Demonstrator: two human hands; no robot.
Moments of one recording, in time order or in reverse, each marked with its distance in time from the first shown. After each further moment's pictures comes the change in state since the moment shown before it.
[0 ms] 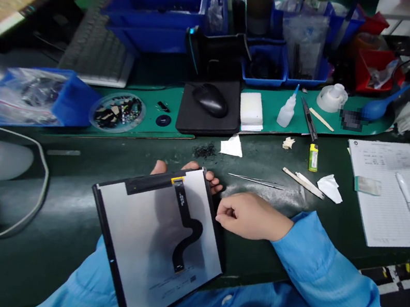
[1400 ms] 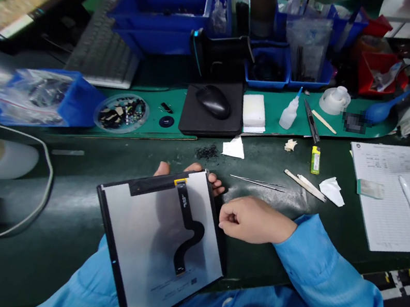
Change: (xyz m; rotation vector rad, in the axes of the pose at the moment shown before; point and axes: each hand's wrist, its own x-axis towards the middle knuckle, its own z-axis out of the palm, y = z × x) left_hand 0.010 -0.001 -0.002 0.010 -0.031 0.031; right_hand -0.001 0.000 -0.005 -0.004 -0.078 -0.042
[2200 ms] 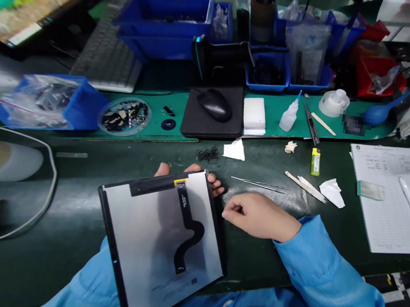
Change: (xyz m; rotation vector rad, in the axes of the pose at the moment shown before) left_hand 0.001 0.002 -0.012 0.002 -0.079 0.023; right_hand -0.002 0.003 -0.006 0.079 0.073 0.168
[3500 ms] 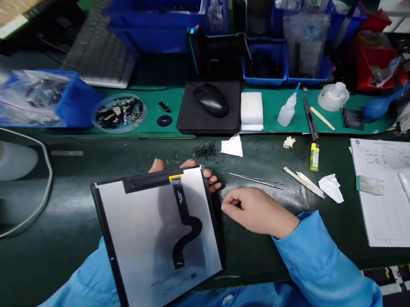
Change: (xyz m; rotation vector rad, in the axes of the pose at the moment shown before) left_hand 0.000 0.002 -0.001 0.040 0.044 0.009; right_hand 0.001 0.001 0.004 0.001 0.055 0.001
